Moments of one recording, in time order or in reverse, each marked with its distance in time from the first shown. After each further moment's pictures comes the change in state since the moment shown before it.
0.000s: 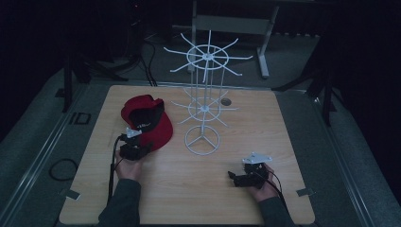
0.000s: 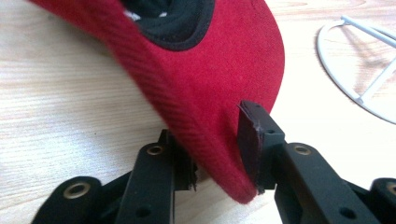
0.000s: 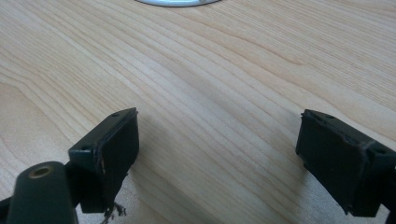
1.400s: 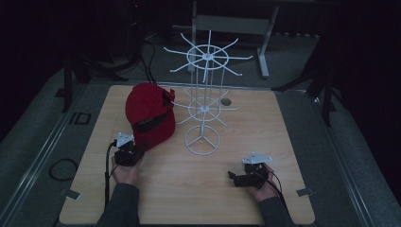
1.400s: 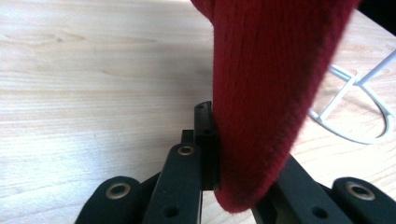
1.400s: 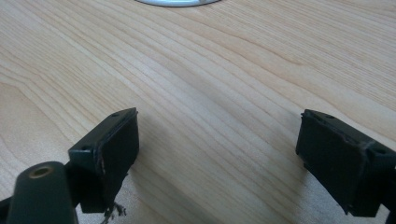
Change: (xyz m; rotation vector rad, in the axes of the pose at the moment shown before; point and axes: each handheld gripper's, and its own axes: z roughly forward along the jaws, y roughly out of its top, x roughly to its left) left arm 0.005 -0.015 -0.022 -0.160 -0.068 -0.065; right arm 0.000 0.000 0.000 -0.001 0.000 -0.001
